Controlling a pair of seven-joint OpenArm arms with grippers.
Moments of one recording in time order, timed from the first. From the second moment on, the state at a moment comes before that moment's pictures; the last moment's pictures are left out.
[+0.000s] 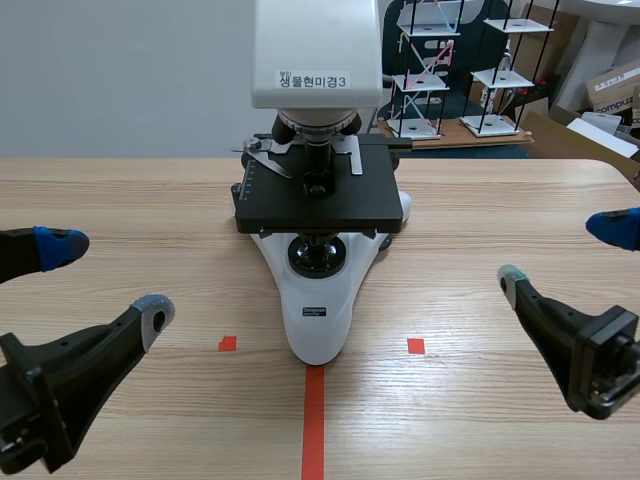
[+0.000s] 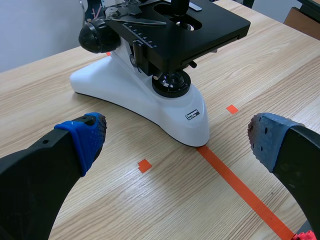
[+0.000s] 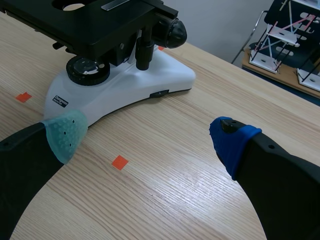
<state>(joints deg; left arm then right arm) 48.0 -32.6 -8.2 119.8 -21.6 -26.4 -9.4 -45.5 31.4 13.0 114.6 12.8 21.9 13.0</state>
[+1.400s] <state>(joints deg) 48.0 -32.6 -8.2 119.8 -21.5 -26.4 -9.6 -29.1 26.3 9.5 92.1 2.6 23.4 25.2</state>
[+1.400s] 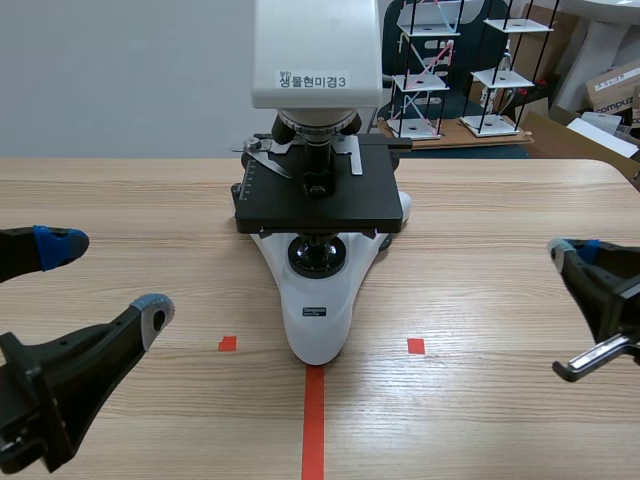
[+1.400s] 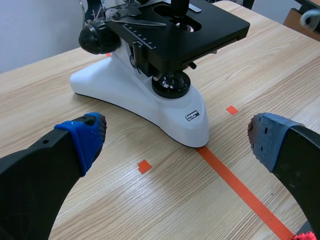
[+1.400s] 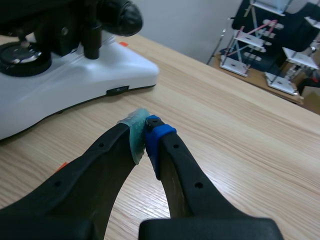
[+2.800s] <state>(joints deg) 48.0 -32.6 -8.2 119.8 -21.5 -26.4 -9.6 10.1 20.3 -11.8 55.7 -13.3 27.9 37.8</state>
